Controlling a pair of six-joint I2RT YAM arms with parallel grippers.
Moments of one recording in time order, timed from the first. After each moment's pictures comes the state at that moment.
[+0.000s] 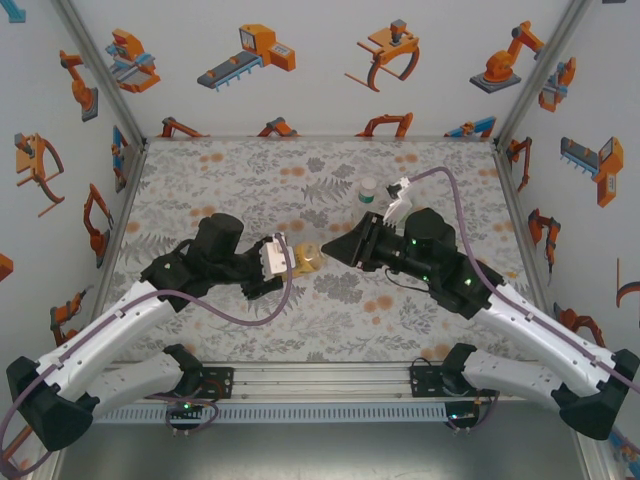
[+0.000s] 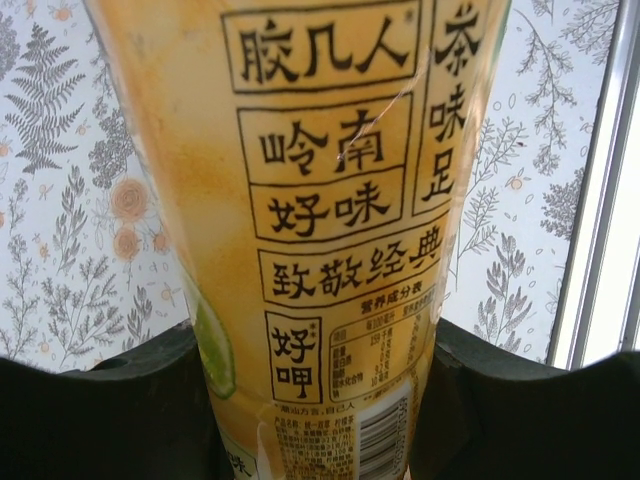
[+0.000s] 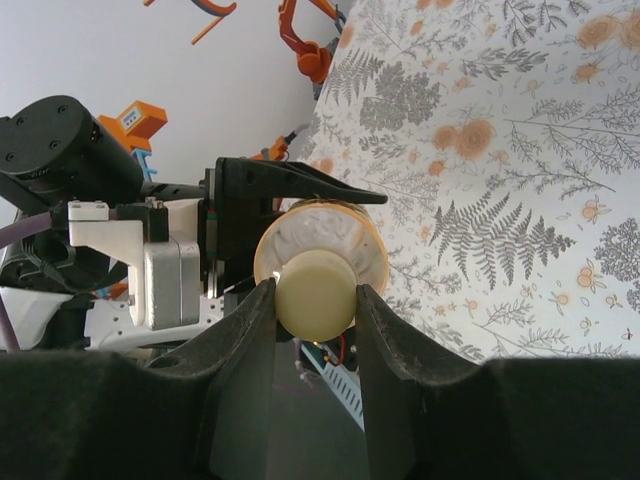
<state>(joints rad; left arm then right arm) -0.76 0.97 0.90 -0.61 0.38 0.62 0.87 0.94 0.97 -0.27 -0.14 0.91</state>
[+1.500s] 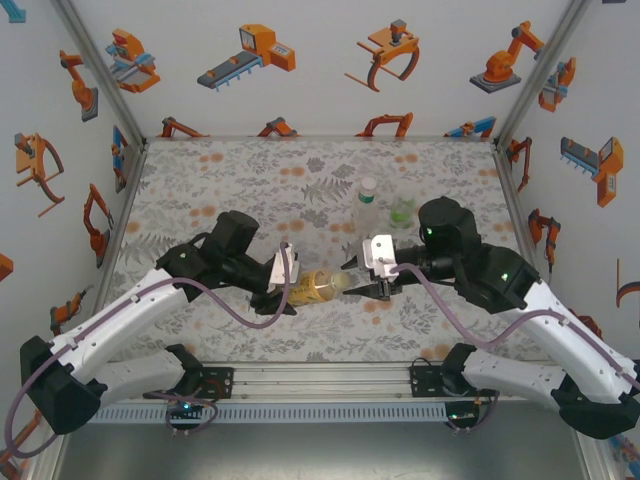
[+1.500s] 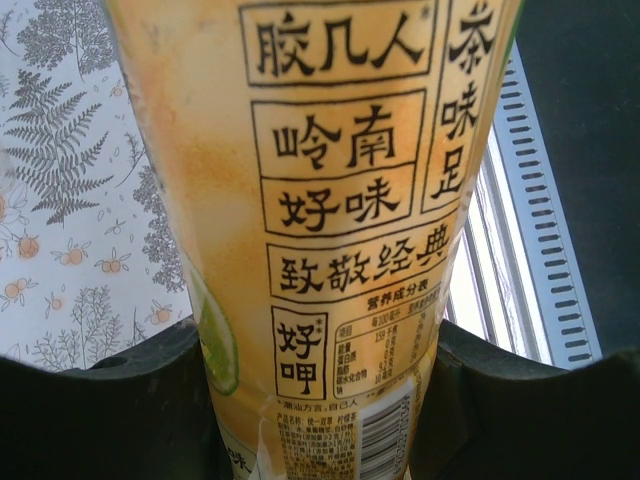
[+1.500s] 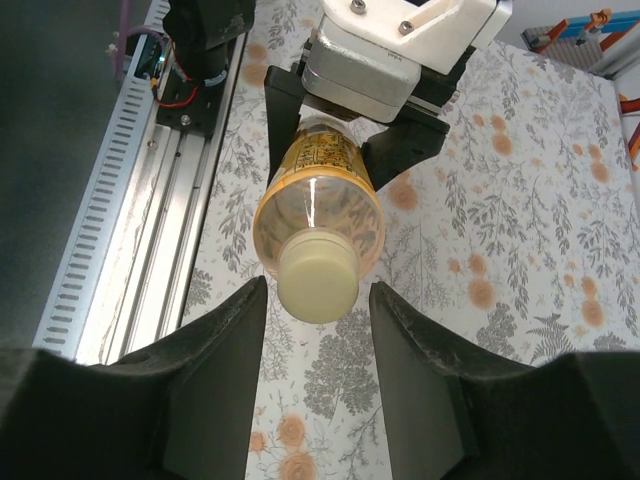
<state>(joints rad) -0.78 1.07 0.94 -0.69 0.78 0.73 0.88 0.95 1.24 -0.73 -0.68 -0.62</state>
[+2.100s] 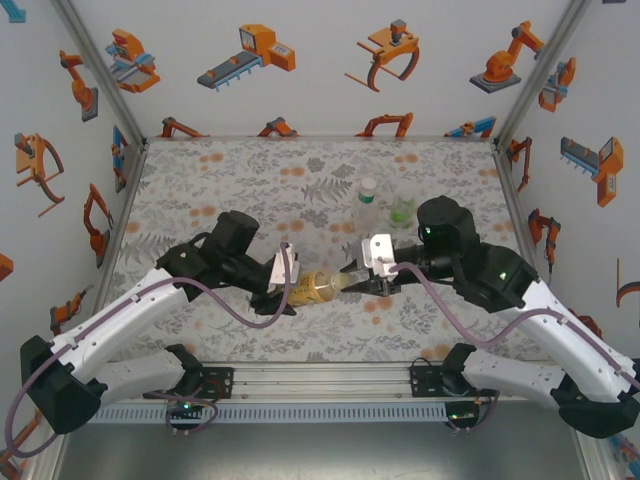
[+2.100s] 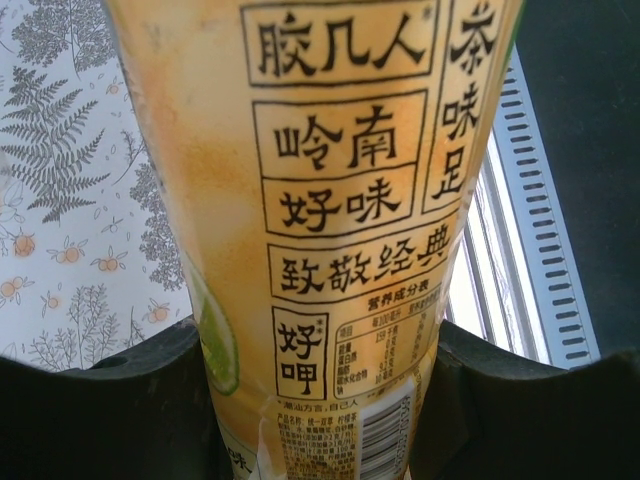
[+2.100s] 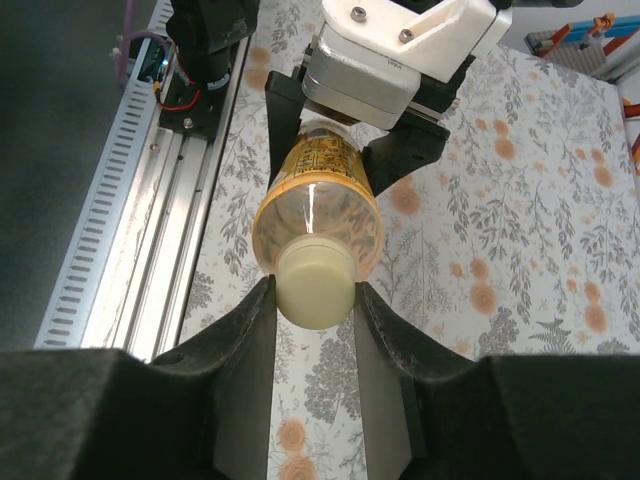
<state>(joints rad) -0.78 1.08 0.94 -0.70 0.78 0.73 0.88 0.95 1.24 -0.72 -0.69 -0.62</state>
